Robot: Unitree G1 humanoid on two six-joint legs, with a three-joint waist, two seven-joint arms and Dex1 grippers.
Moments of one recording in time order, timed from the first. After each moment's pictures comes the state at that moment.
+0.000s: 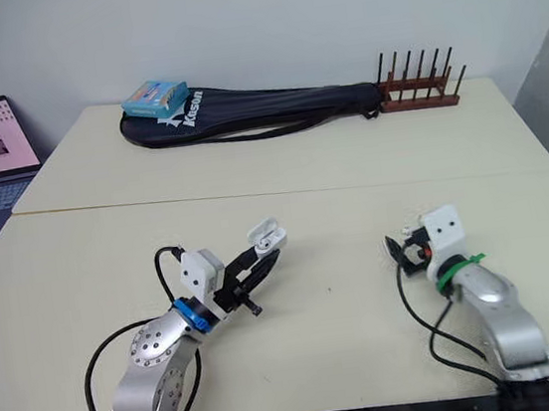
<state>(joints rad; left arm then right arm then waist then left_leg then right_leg) -0.09 0.33 -0.05 -0.18 -0.29 0.06 -0.66 -0.14 -0.31 -0.05 -0.26 0.13 0.55 0.26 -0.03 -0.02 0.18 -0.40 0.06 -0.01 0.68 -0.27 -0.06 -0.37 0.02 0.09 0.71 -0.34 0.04</state>
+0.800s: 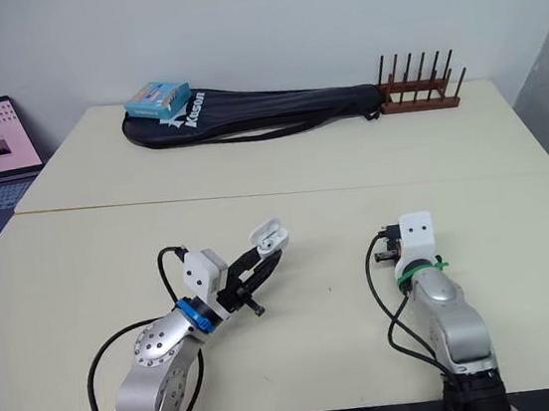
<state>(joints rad) -0.08 0.33 -0.06 -0.19 -0.28 0.06 -0.64 -0.18 -0.10 -0.03 -0.25 0.10 0.68 0.03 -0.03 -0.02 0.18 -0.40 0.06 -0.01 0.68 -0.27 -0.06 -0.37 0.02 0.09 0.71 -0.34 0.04</state>
